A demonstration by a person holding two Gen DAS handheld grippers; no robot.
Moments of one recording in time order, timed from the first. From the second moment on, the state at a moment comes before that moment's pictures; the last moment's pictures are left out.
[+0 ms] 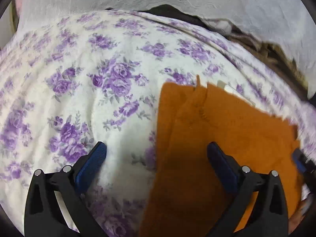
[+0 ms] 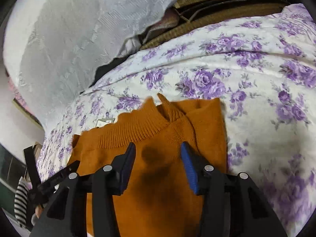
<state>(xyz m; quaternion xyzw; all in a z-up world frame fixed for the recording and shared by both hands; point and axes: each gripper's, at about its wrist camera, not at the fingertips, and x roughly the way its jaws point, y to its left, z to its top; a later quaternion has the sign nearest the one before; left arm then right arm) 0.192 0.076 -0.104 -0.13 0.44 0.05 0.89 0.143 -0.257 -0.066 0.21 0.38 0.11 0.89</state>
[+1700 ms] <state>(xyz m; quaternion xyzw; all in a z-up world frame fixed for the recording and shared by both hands) 0.045 0.005 -0.070 -0.02 0.35 0.01 0.94 -0.003 -0.271 -0.077 0.32 0.38 0.13 0.86</state>
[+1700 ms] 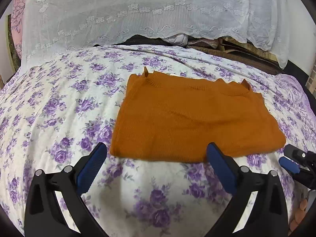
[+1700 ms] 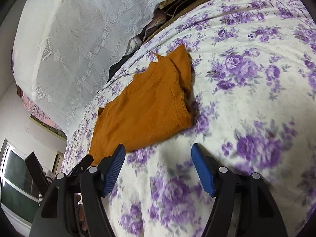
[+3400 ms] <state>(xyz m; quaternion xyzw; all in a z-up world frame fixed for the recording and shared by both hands) 0.131 -0.024 -0.089 -0.01 0.39 0.01 0.92 0.108 -0.303 -0.092 0.40 0.35 0.17 0.83</state>
